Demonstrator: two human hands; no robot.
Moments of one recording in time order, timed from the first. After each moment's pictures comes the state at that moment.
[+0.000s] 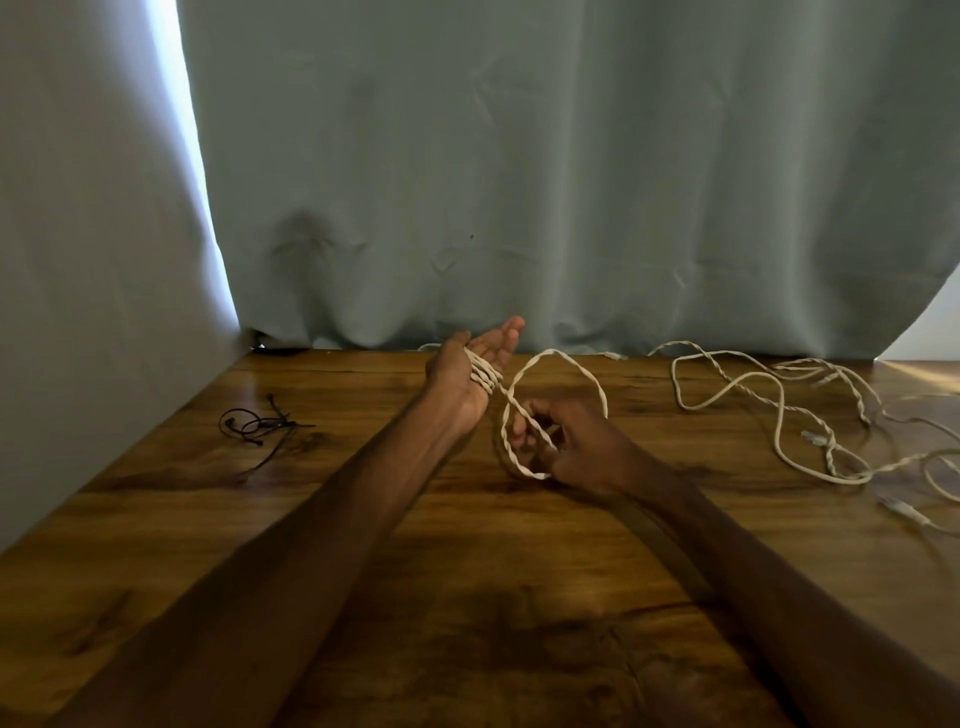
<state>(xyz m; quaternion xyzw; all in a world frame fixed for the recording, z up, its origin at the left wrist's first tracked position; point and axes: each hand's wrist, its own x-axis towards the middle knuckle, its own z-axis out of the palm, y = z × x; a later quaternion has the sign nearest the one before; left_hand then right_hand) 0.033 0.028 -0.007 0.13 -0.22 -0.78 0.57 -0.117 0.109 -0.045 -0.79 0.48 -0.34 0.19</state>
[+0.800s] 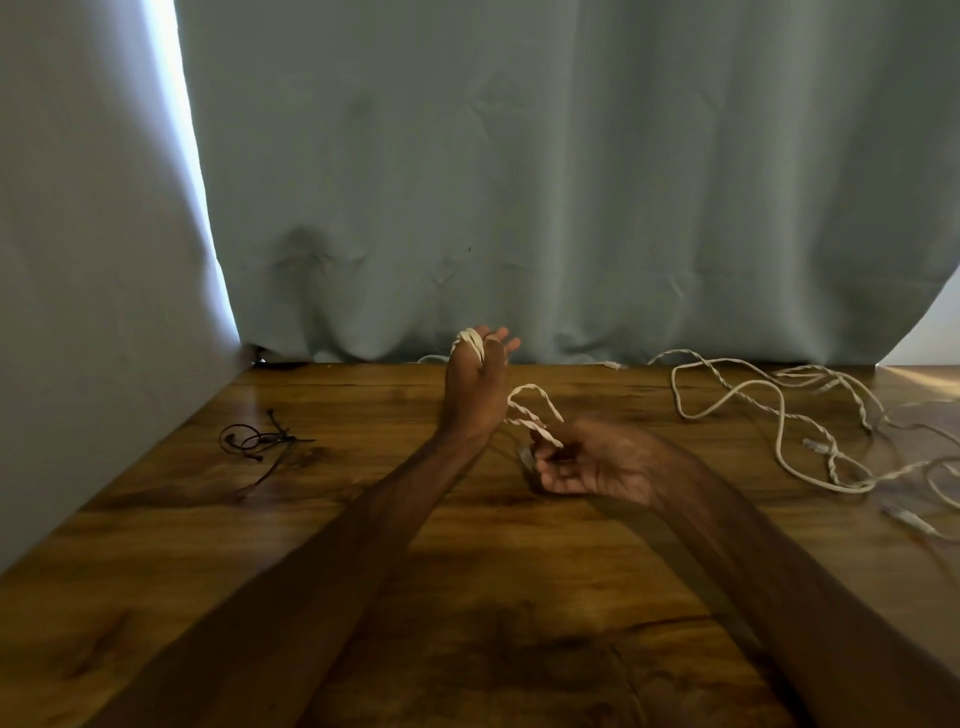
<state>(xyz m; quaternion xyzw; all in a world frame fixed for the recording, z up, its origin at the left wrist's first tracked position) 0.010 0.016 -0.032 0.30 -0.55 -0.42 0.65 -0.119 0.117 -0.023 -0.40 0.50 -0.44 0.63</state>
